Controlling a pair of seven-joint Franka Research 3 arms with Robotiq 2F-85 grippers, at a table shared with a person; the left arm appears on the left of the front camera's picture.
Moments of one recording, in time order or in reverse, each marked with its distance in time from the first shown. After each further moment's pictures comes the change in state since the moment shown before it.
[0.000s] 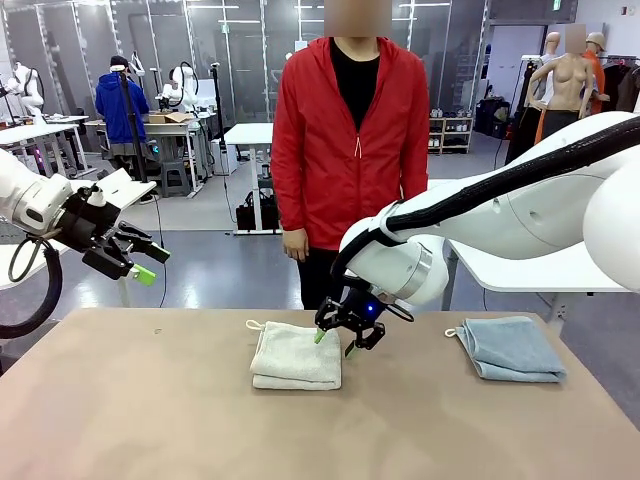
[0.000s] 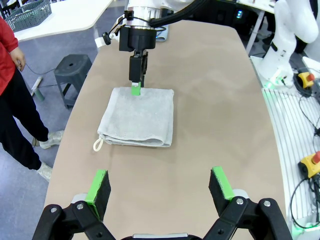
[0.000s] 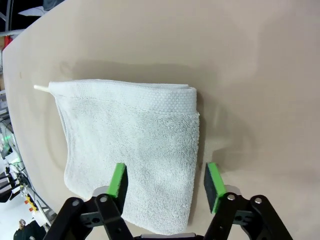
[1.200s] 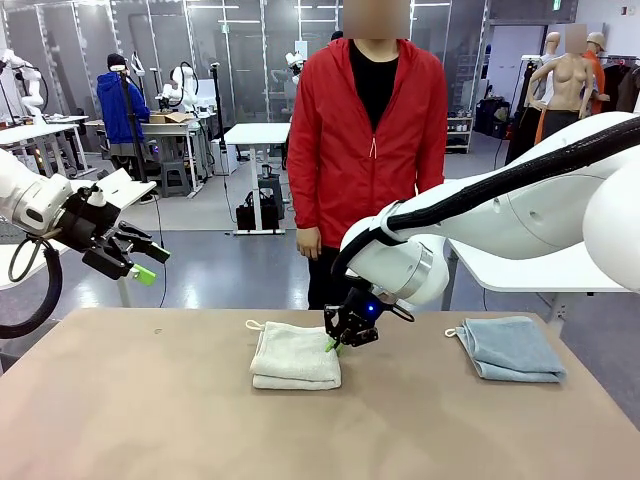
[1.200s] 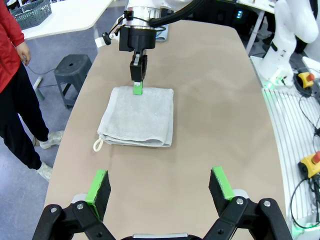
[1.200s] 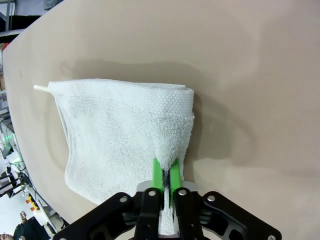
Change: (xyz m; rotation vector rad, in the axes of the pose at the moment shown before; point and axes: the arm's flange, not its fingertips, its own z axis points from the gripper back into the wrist) left arm 0.000 0.000 0.000 0.000 0.000 0.000; right arm 0.001 -0.002 0.000 0.004 0.006 -0.006
